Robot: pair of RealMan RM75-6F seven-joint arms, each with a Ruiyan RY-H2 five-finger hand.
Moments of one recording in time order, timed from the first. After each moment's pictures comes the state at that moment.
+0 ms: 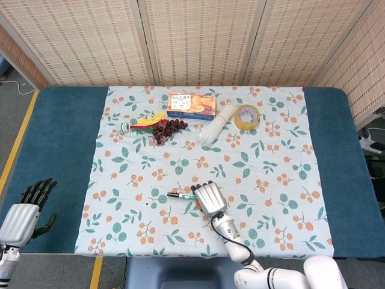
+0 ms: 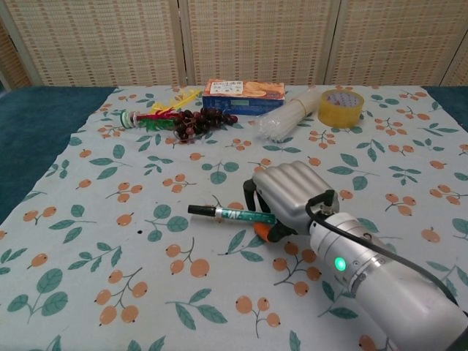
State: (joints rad) left arm -0.15 -1.11 0.01 -1.57 1.56 1.42 -0.04; right arm 0.62 -2.07 0.14 -1.14 -1.28 1.15 -0.60
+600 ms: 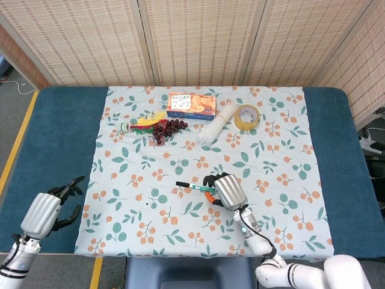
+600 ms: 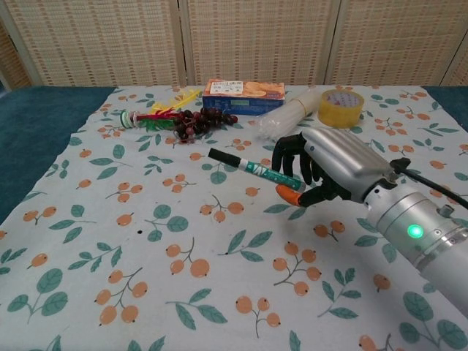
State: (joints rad) left arm -0.23 -1.12 -0.03 -1.68 1.69 1.44 -0.13; right arm 0.57 -1.91 0.12 -1.13 -1.48 1.27 -0.05
